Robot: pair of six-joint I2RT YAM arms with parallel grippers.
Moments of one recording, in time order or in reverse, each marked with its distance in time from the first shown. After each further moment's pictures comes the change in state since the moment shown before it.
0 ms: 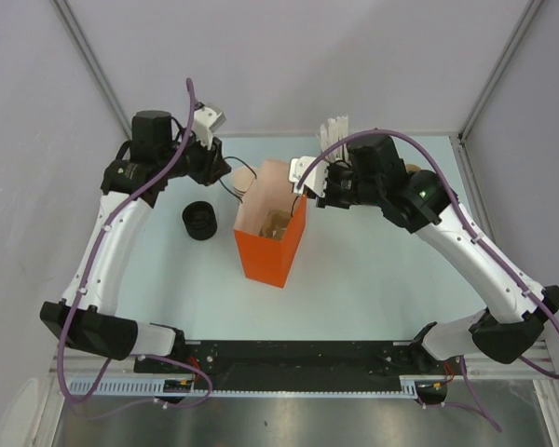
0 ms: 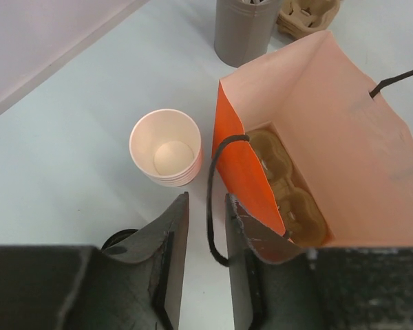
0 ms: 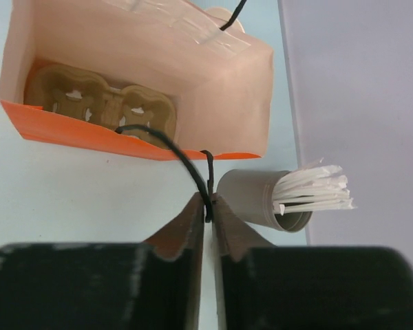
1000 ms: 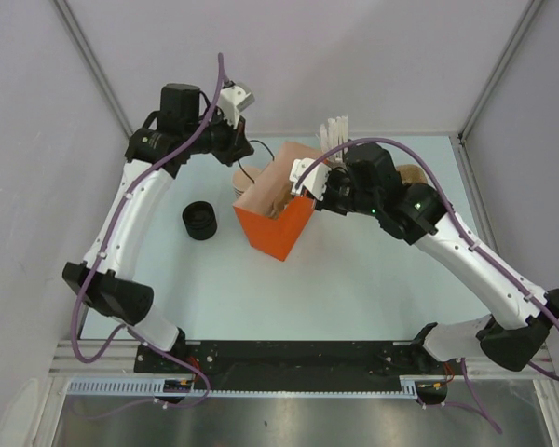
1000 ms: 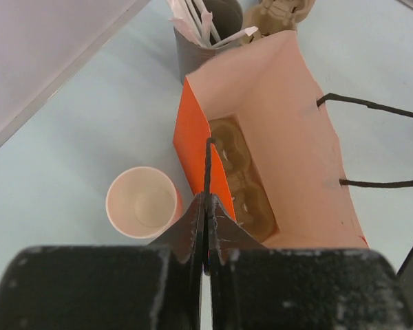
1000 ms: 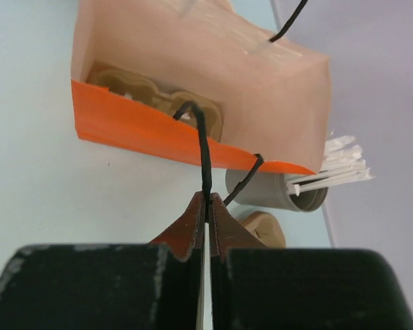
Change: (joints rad) left arm -0.105 0.224 0.310 -0.083 0.042 0.005; right arm 0.026 -0.058 -0.113 0.114 0.101 0.126
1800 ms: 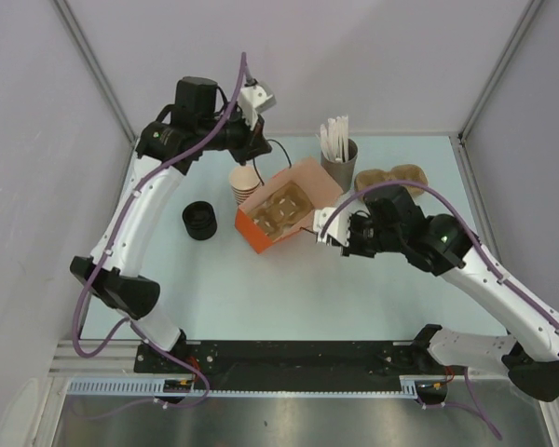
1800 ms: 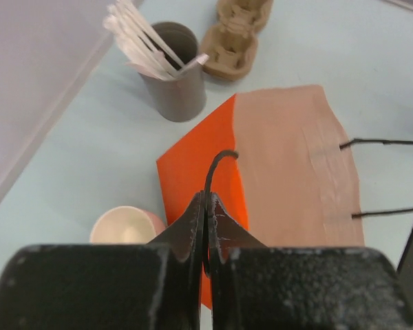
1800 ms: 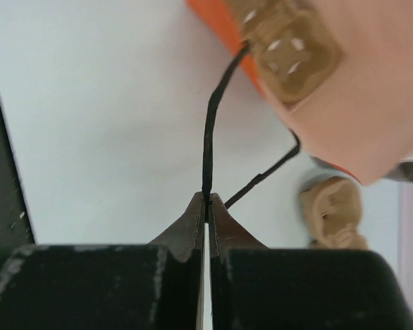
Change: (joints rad) left arm -0.087 0.077 0.153 -0.057 0.027 0.080; right arm 0.021 -0.214 -0.242 -0.182 -0.081 -0.029
